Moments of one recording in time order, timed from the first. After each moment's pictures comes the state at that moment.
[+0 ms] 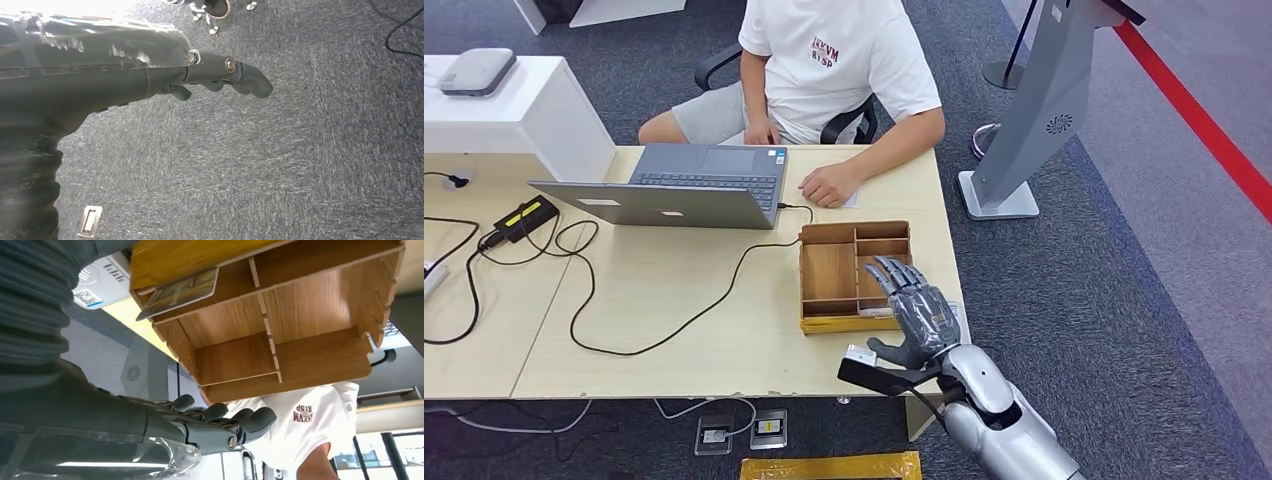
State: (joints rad) left arm -0.13 0.14 -0.35 -0.19 0.06 0.44 -0.09; right arm -0.29 -0.20 0.58 -1.26 1.10 -0.24 0.00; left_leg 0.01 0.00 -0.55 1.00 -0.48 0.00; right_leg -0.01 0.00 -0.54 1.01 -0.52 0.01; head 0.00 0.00
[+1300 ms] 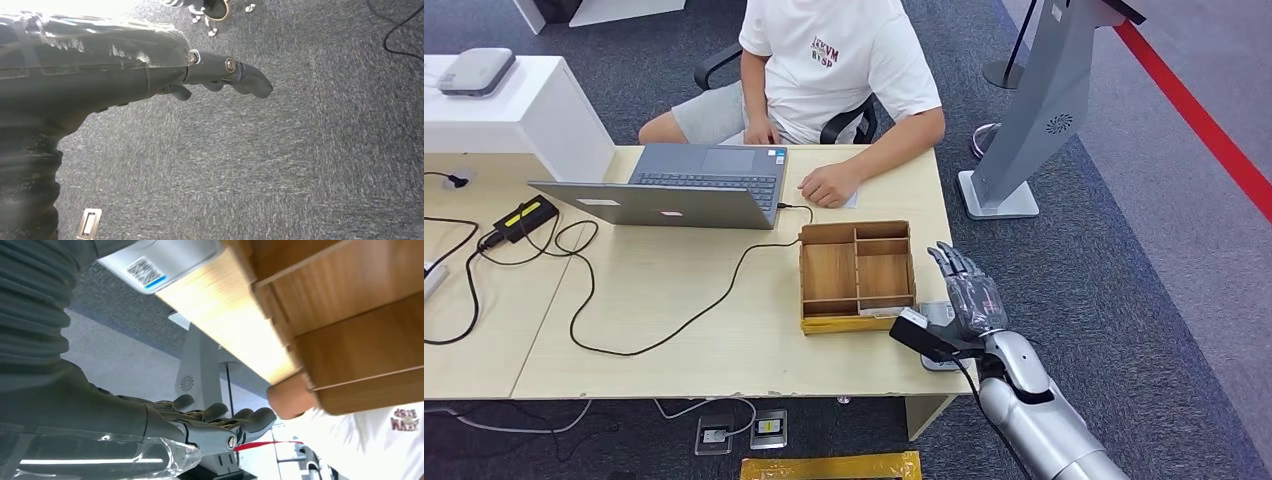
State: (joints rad) left arm -0.13 0.14 -0.35 -0.19 0.05 0.45 -0.09; right arm -0.35 -0.27 0.48 -1.05 0.97 -0.34 -0.02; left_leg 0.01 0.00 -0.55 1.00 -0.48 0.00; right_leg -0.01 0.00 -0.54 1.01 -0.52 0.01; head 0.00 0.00
